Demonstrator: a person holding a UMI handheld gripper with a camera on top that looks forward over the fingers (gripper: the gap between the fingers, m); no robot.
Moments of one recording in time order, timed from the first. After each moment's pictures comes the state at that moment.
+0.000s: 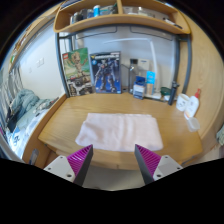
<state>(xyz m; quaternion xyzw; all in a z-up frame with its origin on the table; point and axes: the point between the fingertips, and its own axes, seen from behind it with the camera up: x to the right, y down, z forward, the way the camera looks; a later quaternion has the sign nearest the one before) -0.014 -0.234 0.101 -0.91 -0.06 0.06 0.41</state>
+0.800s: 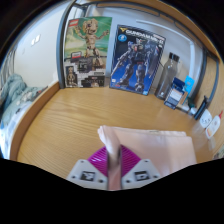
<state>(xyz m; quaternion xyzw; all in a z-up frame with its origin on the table) -0.162 -0.050 -0.016 -0.91 -0.09 -0.03 0.39</state>
